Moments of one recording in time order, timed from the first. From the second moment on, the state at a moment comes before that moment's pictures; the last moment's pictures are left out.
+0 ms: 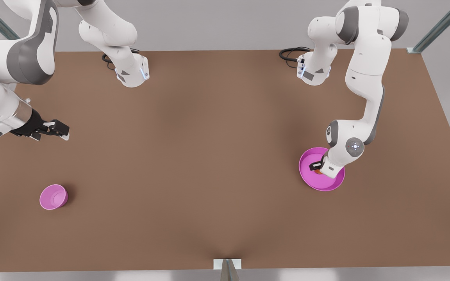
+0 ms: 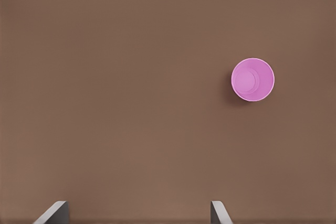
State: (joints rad) left arm -0.12 0.50 0.02 -2.10 -0.09 2.55 -0.24; right arm -0.10 0.12 0.09 -1.41 -0.02 1.51 -0.02
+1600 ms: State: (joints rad) left arm -0.43 0.91 -0.47 -1.16 -1.00 2.73 1.17; right arm 0.01 0.77 0.26 -1.42 1.51 1.84 -0.50
